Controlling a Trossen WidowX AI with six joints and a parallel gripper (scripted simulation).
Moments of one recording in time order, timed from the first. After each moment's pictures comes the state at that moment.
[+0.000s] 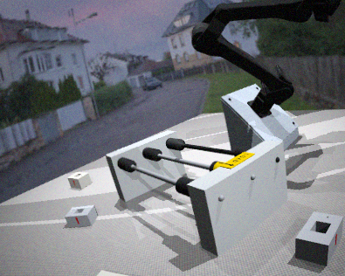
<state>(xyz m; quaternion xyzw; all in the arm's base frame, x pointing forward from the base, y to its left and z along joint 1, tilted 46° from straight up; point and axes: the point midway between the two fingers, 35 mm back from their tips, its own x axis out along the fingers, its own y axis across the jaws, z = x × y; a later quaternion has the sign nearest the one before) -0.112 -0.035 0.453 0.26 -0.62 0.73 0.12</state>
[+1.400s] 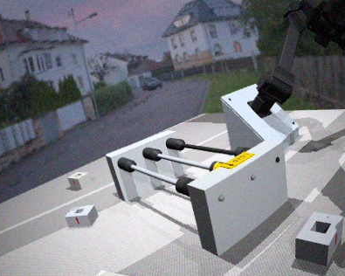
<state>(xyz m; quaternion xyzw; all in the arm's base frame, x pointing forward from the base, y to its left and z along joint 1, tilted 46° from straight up) 0.192 0.180 0.386 -0.08 -0.18 0.38 0.90</state>
